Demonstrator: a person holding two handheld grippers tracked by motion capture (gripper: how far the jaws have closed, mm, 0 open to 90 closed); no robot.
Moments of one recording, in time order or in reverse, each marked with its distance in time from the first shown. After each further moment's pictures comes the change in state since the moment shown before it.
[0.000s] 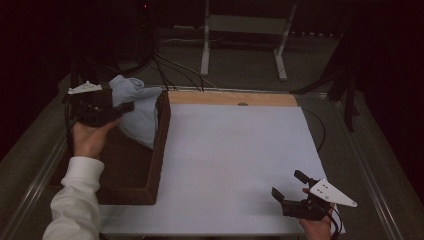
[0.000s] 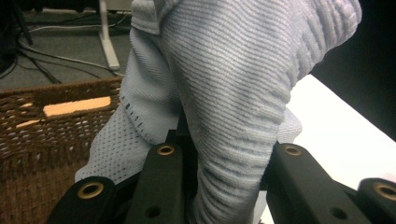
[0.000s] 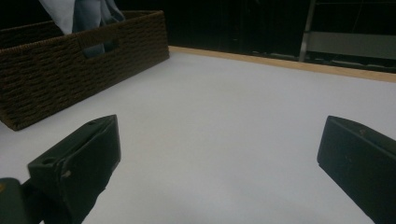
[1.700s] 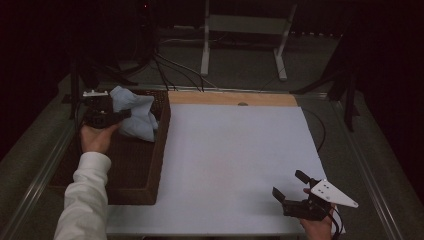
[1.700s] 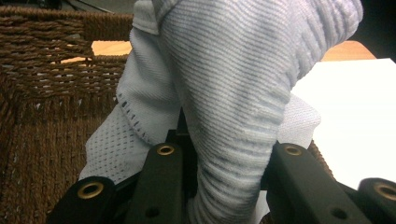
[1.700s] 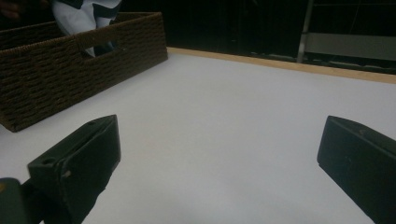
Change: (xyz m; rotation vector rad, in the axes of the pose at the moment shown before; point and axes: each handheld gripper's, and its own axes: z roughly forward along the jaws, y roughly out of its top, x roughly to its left) left arm 0.043 -0.029 0.040 0.130 0.161 -0.112; right arm -0.001 0.000 -0.002 -0.004 -0.007 0.002
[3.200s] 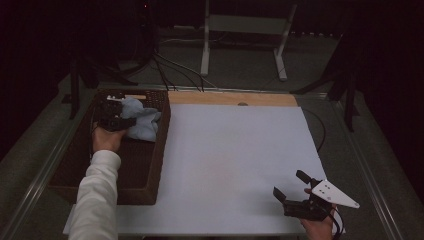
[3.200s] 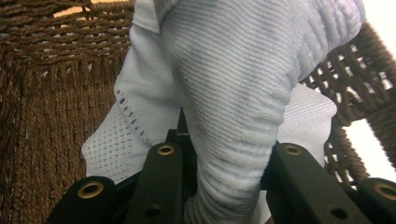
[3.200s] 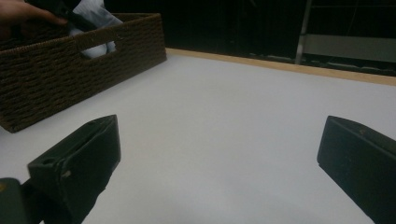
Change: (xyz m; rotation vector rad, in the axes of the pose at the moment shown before) left arm -0.001 -0.011 0.044 0.174 0.136 0.071; right arm -0.001 0.000 -0.002 -0.005 -0.005 -0.003
